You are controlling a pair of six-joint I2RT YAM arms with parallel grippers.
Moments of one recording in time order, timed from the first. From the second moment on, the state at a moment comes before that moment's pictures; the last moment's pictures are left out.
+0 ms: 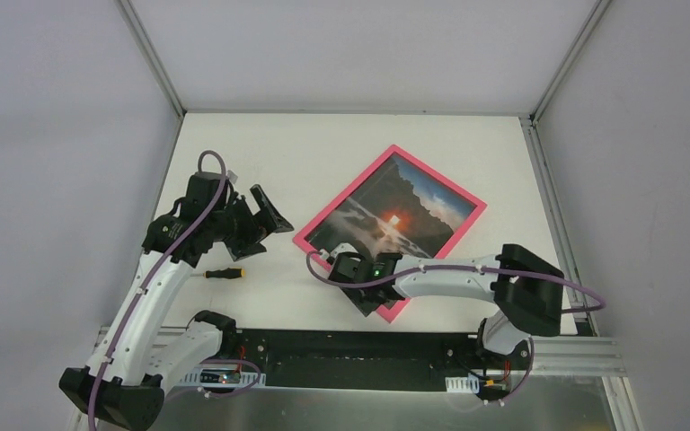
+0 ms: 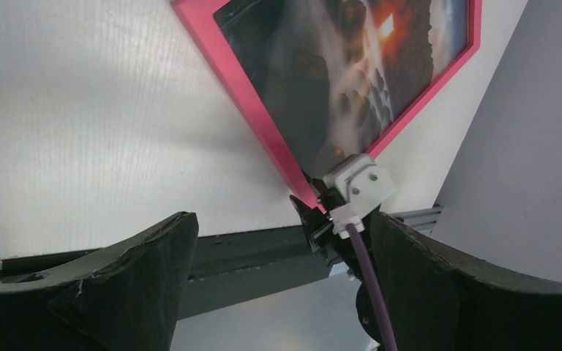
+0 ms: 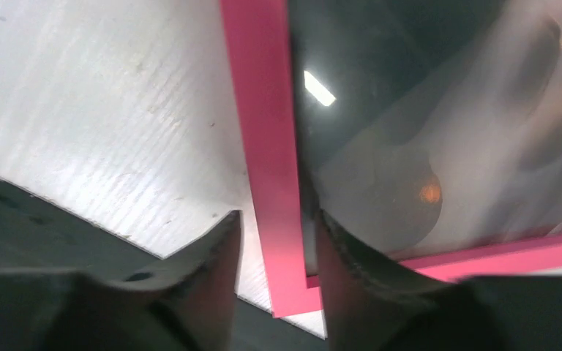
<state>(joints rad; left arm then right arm) -0.28 0.90 1.05 -0.98 0.23 -0.82 1.25 1.65 1.01 -0.69 0.27 0.38</state>
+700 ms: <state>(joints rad) -0.64 1.21 1.10 -0.88 0.31 -0.92 0.58 0.78 0.68 -0.86 0.18 1.19</state>
